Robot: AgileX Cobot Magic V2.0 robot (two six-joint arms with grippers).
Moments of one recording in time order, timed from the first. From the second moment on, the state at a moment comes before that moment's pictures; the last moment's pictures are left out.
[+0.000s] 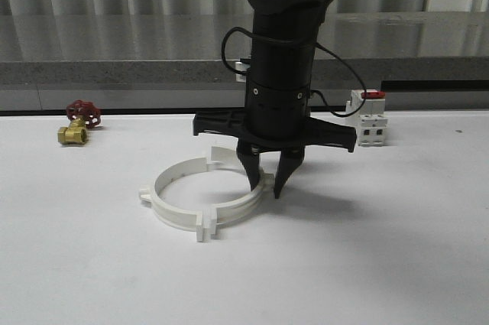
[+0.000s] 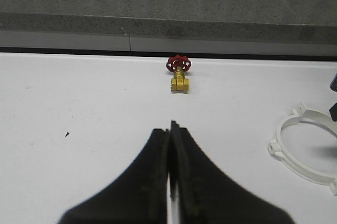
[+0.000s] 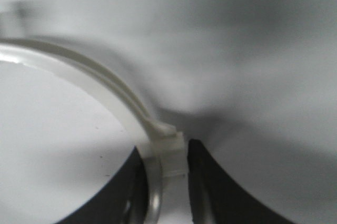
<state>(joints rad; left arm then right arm) -0.11 0.29 -0.43 0.08 0.53 -0.12 0.62 2.13 -1.58 -0.09 0.84 0.82</state>
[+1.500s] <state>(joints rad) -0.11 0.29 -0.43 0.08 0.53 -0.12 0.62 2.06 -1.64 -0.11 0.84 0.72</state>
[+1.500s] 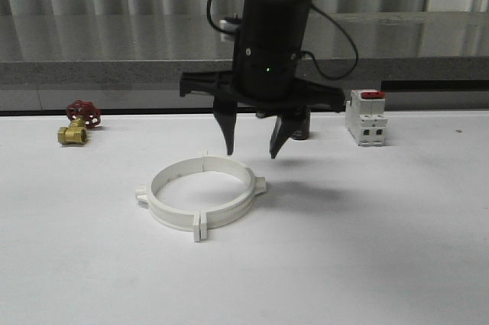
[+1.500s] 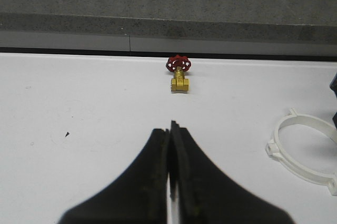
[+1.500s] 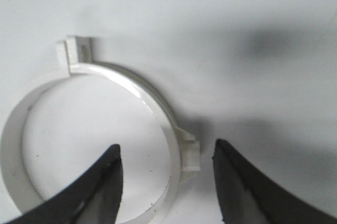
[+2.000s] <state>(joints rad) -0.11 0.29 -0.43 0.08 0.53 -0.12 0.27 1.74 -1.65 -0.12 0.98 0.37</state>
